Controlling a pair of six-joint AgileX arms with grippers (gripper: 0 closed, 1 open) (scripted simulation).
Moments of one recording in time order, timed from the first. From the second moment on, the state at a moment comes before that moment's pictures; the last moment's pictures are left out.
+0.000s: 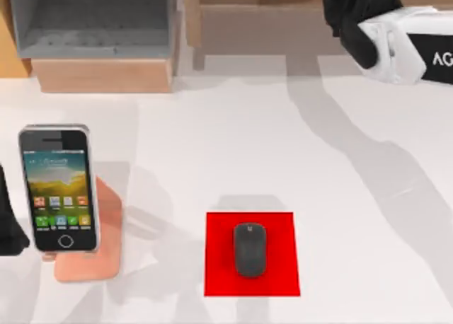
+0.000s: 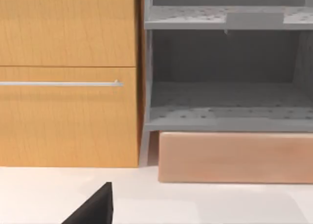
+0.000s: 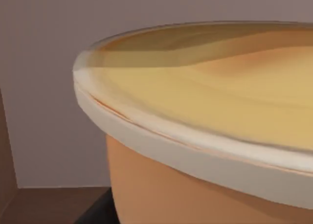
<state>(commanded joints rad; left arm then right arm) 0.00 0.00 0.00 0.00 0.00 0.00 0.44 2.11 1.51 0.67 0.48 0.00</state>
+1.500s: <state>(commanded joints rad) 0.00 0.00 0.00 0.00 0.00 0.00 0.40 2.12 1.53 0.59 0.44 0.00</state>
